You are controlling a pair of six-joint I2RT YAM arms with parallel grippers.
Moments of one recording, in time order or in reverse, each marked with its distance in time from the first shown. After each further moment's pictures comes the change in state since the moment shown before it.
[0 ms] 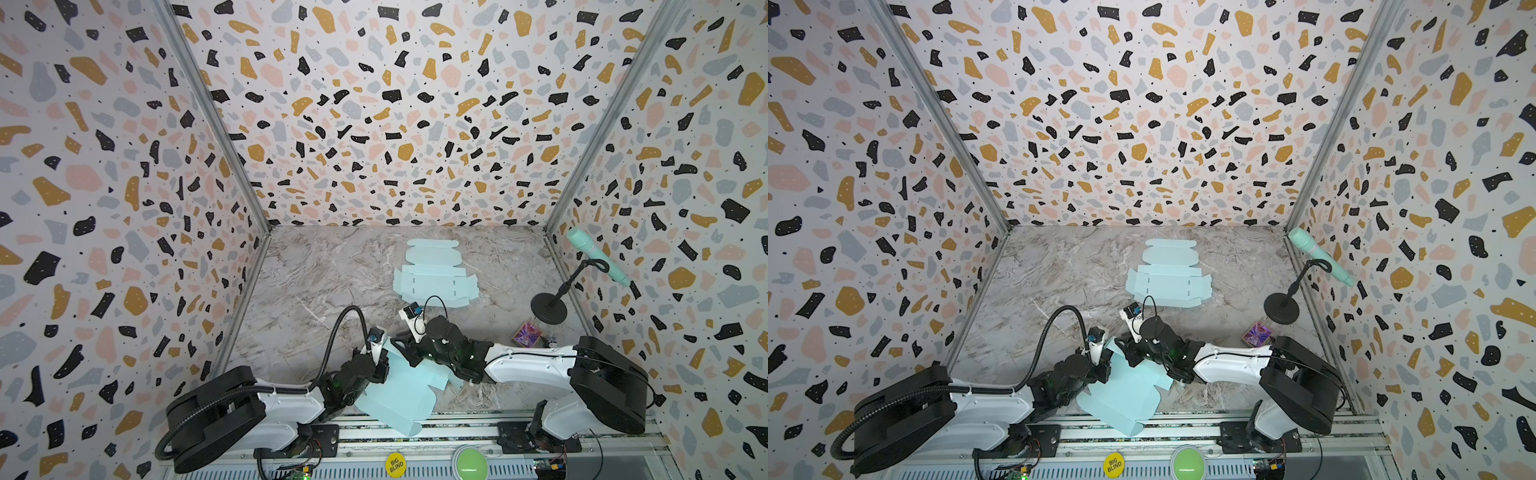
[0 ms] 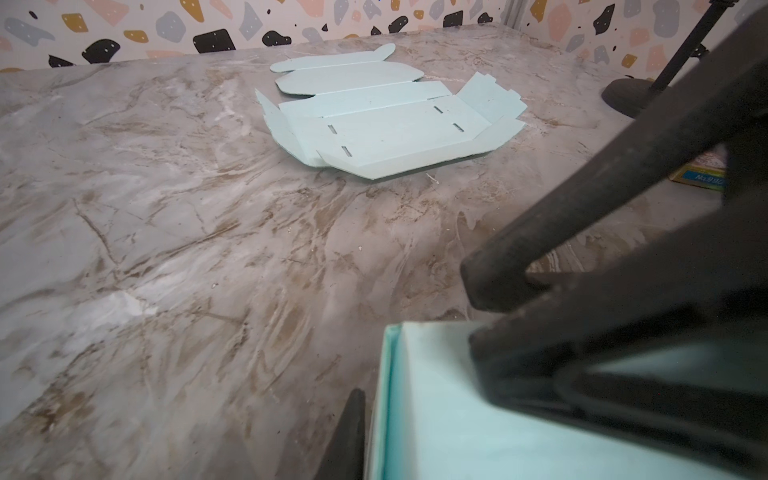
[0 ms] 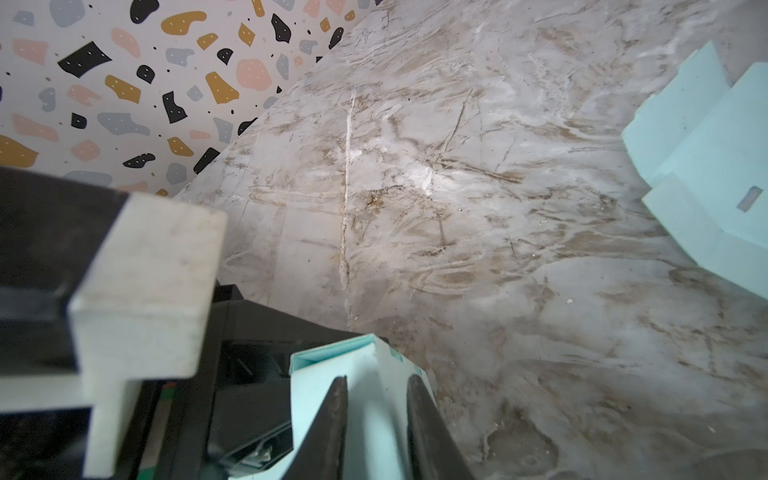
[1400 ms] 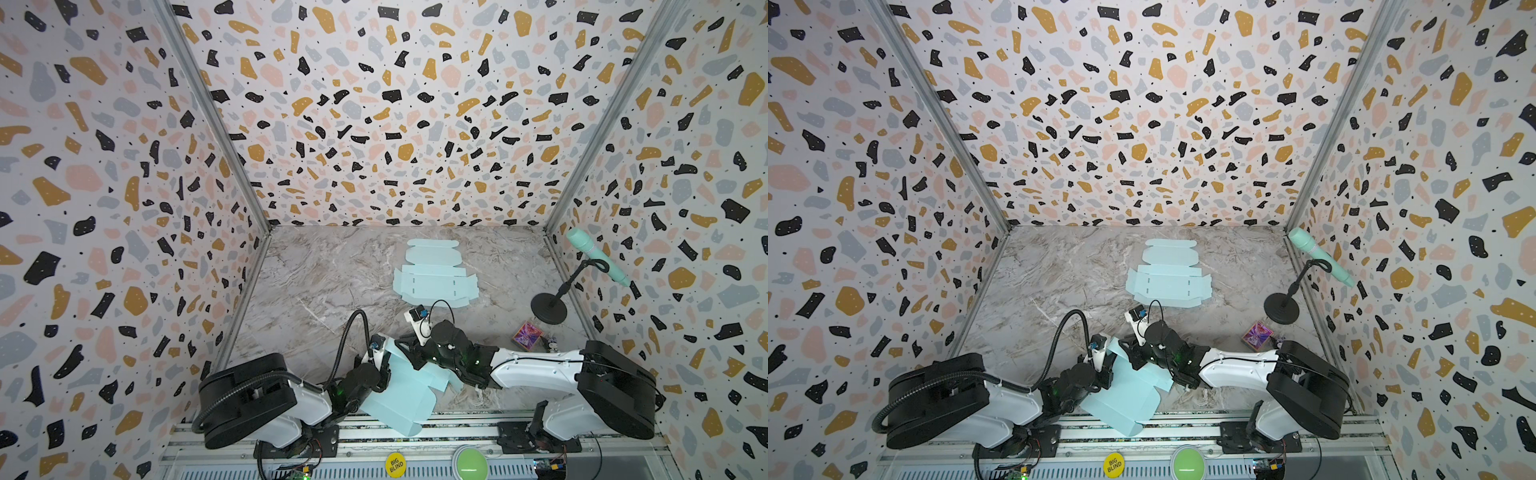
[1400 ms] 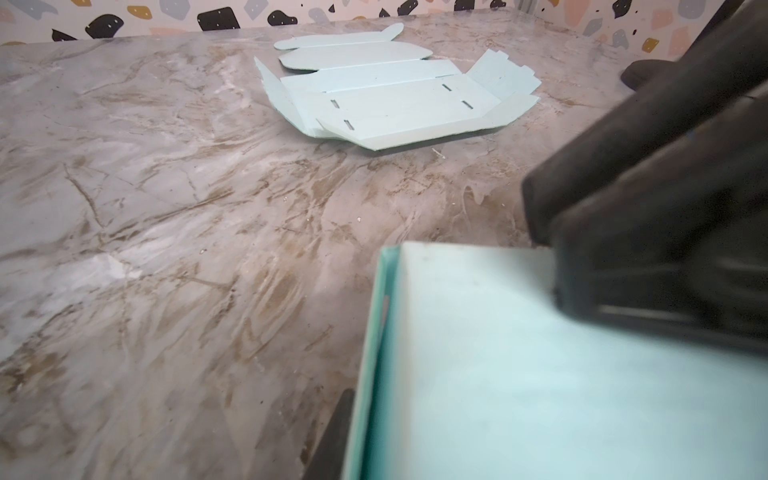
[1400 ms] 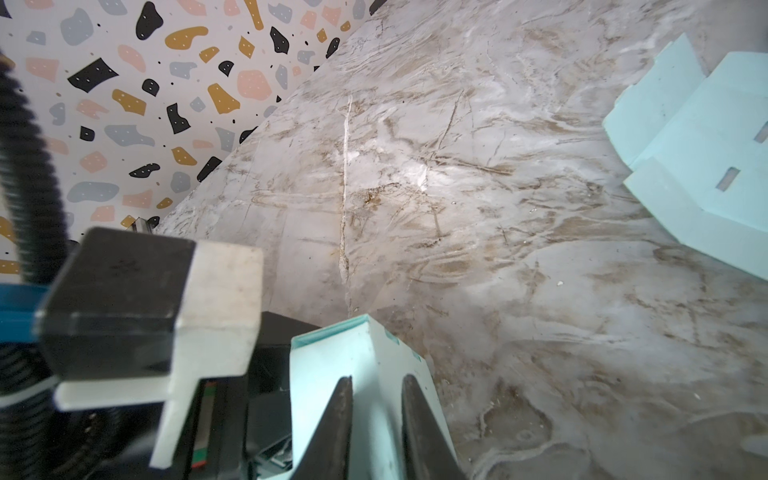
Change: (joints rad) left arm -0.090 0.148 -0.034 0.175 -0.096 -0.037; right arm 0.007 -0.043 -0.057 0.035 0.023 0.031
